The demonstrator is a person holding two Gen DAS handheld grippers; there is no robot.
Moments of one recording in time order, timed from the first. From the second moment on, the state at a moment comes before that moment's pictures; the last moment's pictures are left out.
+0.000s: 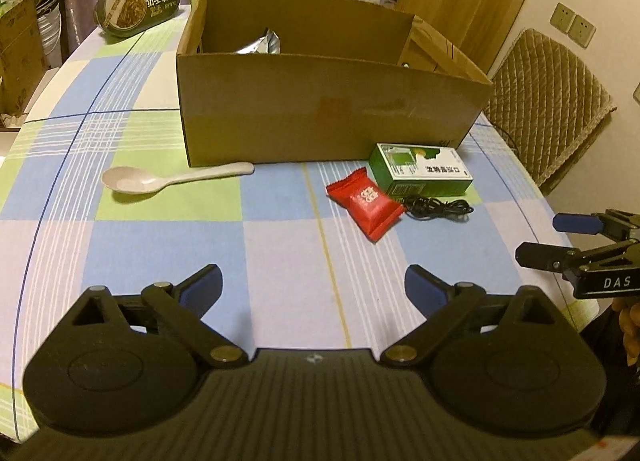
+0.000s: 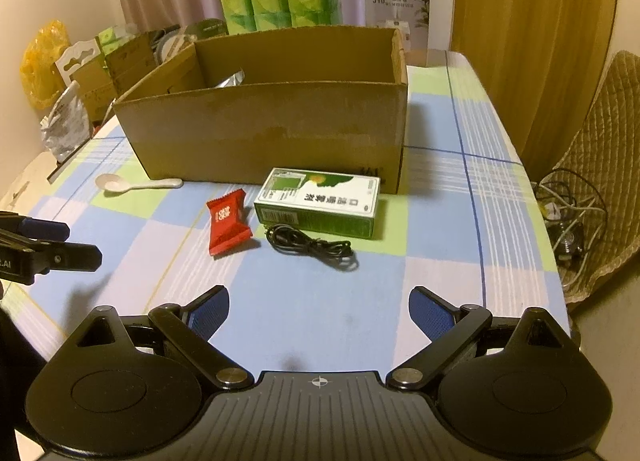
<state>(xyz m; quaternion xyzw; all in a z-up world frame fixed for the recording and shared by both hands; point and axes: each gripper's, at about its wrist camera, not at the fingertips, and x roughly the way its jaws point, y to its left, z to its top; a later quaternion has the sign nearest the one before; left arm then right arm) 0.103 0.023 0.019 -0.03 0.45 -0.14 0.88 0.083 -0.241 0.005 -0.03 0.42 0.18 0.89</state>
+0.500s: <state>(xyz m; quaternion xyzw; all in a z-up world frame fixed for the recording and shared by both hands) 0.105 0.017 0.008 -0.02 0.46 -0.15 0.88 0.094 -0.247 -0.007 -0.04 0.42 0.18 0.89</state>
